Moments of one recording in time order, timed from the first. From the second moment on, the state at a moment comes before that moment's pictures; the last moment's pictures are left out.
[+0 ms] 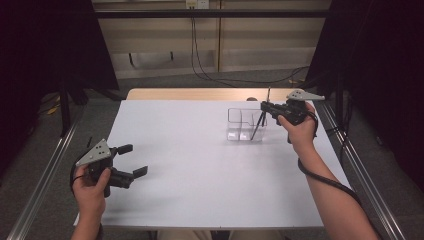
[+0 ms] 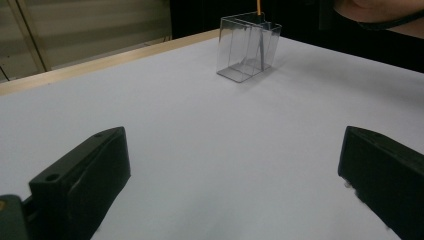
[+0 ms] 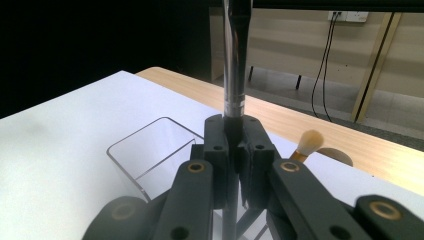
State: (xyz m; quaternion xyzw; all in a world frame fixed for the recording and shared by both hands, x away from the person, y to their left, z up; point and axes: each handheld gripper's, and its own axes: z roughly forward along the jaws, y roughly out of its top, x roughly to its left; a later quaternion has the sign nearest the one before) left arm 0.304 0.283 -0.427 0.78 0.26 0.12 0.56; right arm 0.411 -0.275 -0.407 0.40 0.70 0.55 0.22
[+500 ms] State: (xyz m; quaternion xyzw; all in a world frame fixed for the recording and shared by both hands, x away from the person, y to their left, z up) left arm 0.302 0.282 -0.427 0.78 0.26 0.13 0.56; right arm 0.407 -0.279 -0.414 0.40 0.70 0.55 0.21
